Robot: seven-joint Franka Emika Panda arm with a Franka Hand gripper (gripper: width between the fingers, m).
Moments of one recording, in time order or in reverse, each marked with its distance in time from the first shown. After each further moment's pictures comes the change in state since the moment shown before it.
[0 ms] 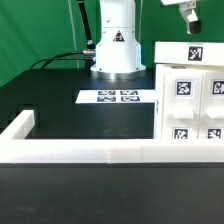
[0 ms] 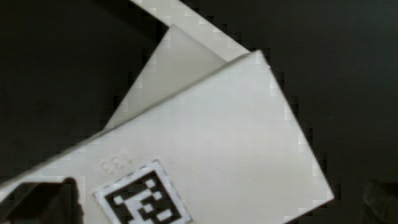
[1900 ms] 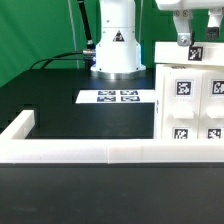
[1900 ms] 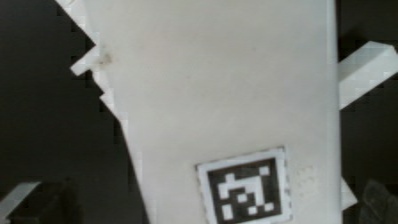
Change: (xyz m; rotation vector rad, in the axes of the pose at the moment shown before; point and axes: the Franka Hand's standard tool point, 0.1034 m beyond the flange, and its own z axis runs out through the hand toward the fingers) arm 0.015 0.023 0.011 -0.130 -0.026 -1.814
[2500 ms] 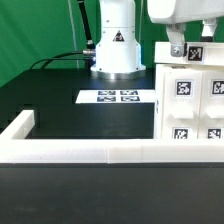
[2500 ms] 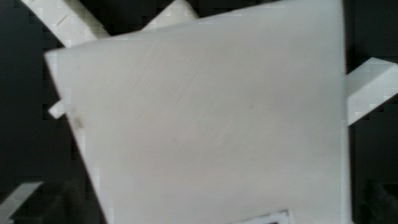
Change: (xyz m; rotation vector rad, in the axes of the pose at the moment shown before) arm -0.010 -0.002 0.013 0.009 -0.015 0.034
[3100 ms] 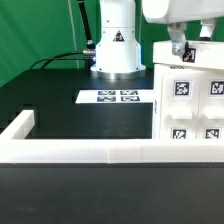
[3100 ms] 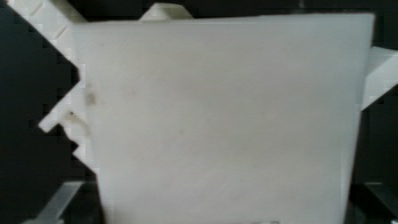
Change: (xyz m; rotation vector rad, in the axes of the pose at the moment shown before) arm 0.000 0.001 0.000 0.000 0.001 0.154
